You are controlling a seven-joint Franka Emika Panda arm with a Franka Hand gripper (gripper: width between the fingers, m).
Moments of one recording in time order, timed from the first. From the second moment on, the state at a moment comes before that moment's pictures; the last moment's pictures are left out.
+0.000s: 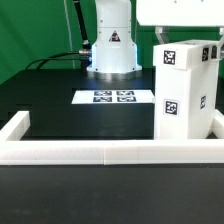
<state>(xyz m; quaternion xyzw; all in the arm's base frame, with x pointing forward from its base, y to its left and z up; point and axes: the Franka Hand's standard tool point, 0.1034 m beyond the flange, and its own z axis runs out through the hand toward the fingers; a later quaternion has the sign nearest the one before) 0.579 0.089 0.144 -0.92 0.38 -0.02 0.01</state>
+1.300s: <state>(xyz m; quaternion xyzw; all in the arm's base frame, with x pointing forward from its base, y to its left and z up) 0.627 0.119 0.208 -0.92 0.39 0.02 0.03</state>
